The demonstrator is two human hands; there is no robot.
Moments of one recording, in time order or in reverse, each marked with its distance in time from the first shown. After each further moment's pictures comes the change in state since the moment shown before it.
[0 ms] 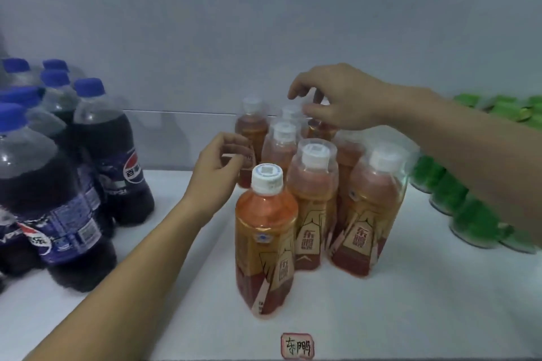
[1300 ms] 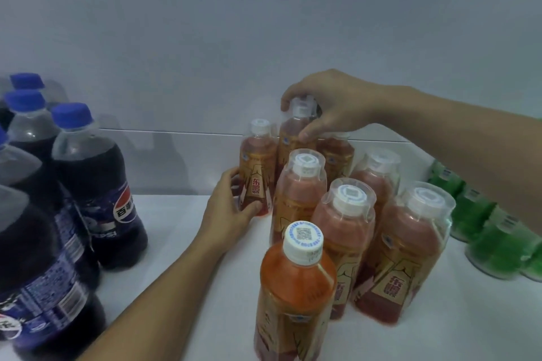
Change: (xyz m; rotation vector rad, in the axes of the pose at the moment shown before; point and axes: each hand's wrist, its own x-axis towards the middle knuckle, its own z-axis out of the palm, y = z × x) left_hand 0.045 -0.080 0.016 0.147 -0.117 -0.057; right_hand 0.067 0.015 -0.002 -0.056 -0.098 -0.022
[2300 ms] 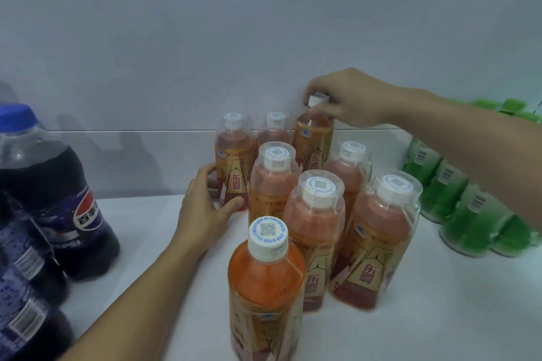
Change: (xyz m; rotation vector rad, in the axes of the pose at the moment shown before) left_hand 0.006 -0.011 0.004 0.095 0.040 0.026; right_hand -0.043 0.053 0.017 0.001 0.111 0.167
